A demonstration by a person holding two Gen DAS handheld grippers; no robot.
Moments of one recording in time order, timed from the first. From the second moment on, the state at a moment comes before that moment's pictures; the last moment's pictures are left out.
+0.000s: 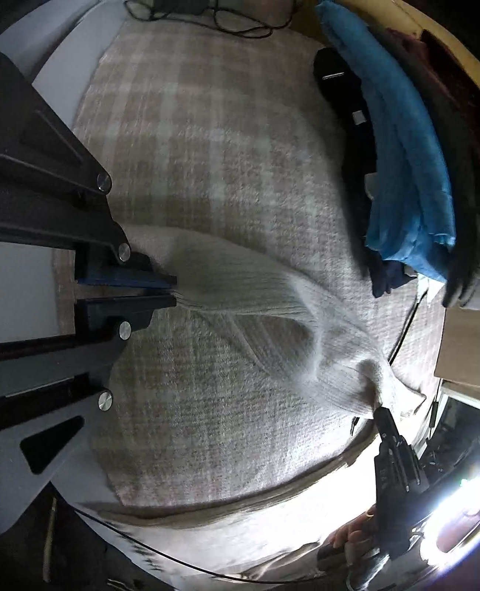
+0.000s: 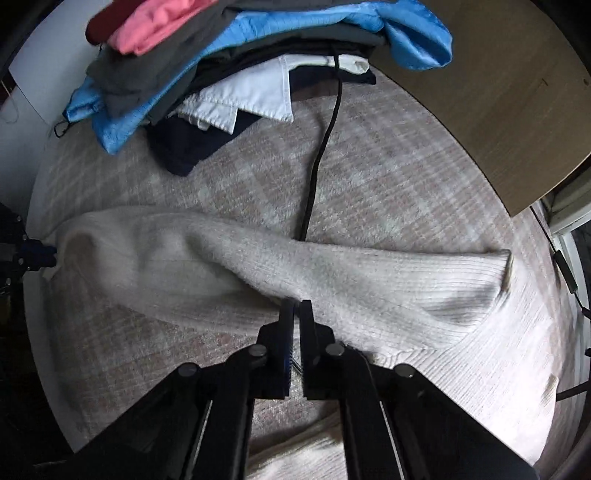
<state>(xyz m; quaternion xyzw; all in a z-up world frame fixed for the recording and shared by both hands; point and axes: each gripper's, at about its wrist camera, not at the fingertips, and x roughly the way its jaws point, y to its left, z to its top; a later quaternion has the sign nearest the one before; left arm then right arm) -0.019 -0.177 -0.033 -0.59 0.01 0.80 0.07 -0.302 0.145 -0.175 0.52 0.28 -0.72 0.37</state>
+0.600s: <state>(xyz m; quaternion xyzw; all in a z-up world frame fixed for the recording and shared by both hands) -0.015 -0.182 -0.012 -0.59 0.05 0.80 0.08 -0.292 0.135 -0.167 0.51 0.30 -0.69 0.41</state>
